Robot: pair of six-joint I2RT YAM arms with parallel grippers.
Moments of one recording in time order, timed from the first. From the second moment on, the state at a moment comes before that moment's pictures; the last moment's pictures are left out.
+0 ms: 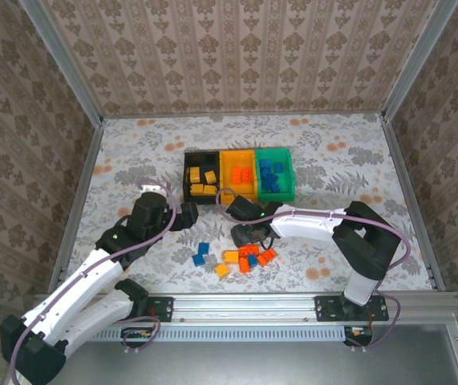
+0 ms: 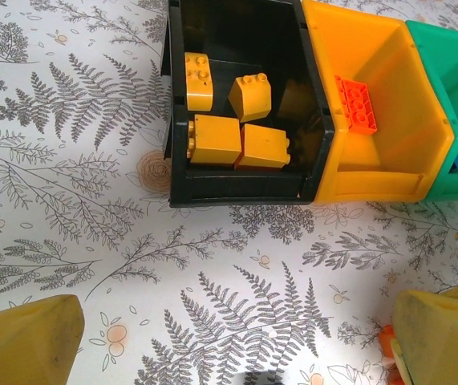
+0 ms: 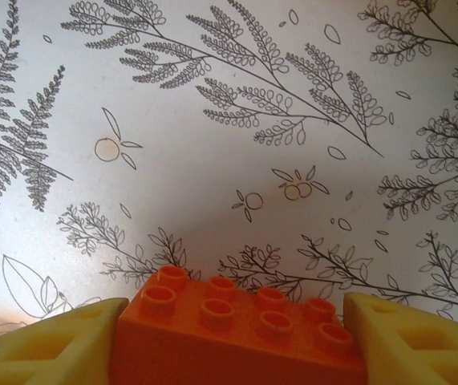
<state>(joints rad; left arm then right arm) -0.63 0.78 0.63 -0.52 -0.17 -0.54 0.90 1.72 1.01 -0.51 0.15 0.51</state>
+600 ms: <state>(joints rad) -0.61 0.75 0.63 -0.52 -0.13 -0.54 0.71 1.73 1.34 -0.48 0.16 0.46</state>
